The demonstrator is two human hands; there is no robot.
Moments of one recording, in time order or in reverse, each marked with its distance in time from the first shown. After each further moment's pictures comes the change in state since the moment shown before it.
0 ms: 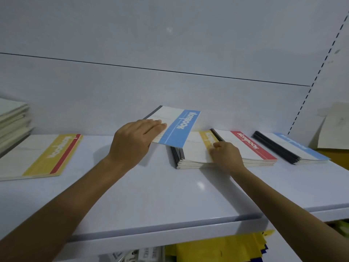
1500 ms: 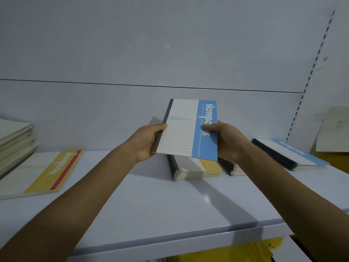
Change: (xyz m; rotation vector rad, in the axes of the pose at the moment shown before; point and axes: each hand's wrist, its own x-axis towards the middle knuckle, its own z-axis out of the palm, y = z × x) left_hand 0.074 0.026 -0.013 -1.629 -0.427 -1.286; right_hand -0.009 -0.058 -0.072 1.185 -0.448 0.090
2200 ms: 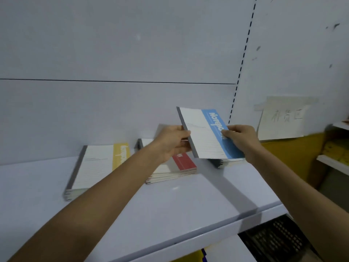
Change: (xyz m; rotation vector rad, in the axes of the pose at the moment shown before) left_hand 0.110 -0.055 0.270 0.102 -0.135 -0.029; right_hand -0.006 -0.045 -0.283 -0.612 0.657 -0.157
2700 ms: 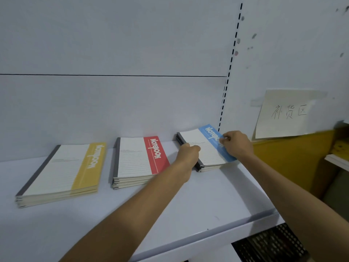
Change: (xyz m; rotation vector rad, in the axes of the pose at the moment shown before) left_hand 0.075 -0.076 0.105 -0.001 0.193 -0.068; right_hand 0.102 0.091 -0.019 -0.635 -0.013 -0.162
